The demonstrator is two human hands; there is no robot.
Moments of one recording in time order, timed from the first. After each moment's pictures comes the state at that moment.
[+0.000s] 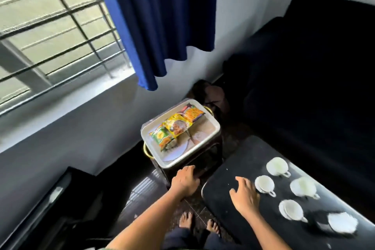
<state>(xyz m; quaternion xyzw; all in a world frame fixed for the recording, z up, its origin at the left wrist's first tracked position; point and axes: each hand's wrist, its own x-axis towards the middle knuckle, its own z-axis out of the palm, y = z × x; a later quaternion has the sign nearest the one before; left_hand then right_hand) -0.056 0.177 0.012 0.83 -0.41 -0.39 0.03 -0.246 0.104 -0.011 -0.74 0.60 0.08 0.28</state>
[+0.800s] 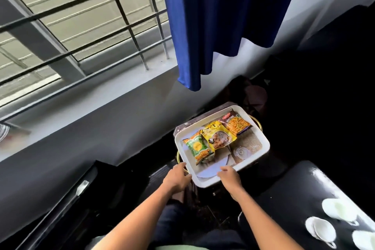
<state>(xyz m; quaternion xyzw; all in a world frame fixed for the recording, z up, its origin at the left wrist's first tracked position) 0.137 0.199 -0.011 0.86 -0.25 -0.43 0.11 0.003 0.072 -0.036 -0.62 0.57 0.10 0.53</state>
